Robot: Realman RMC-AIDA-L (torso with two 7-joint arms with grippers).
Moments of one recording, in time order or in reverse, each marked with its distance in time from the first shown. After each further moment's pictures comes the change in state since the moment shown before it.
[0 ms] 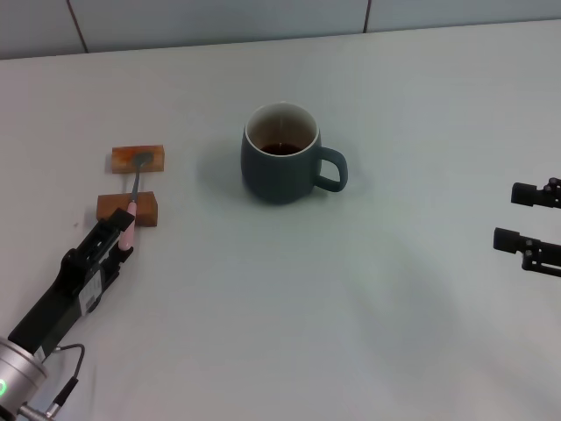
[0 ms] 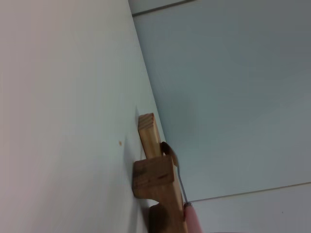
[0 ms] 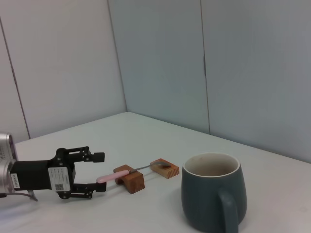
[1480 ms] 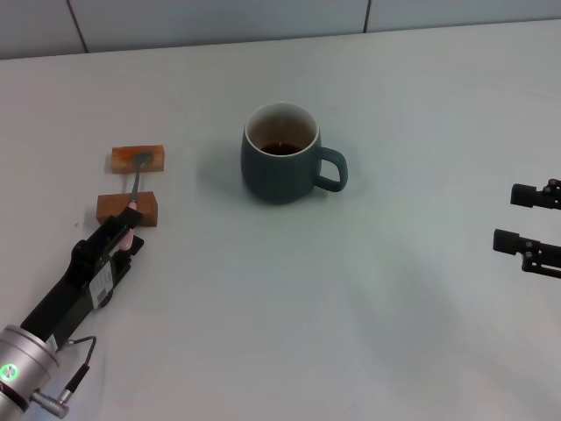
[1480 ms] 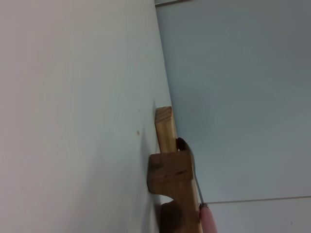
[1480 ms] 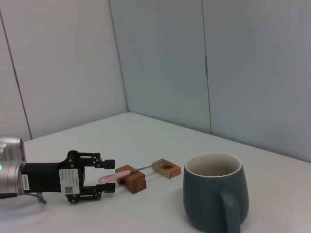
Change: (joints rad) left arm -0.036 -0.001 -0.014 -0.025 -0.006 -0.062 -0.066; right arm 0.000 -0.001 0.000 0.003 0.000 -0.004 -0.001
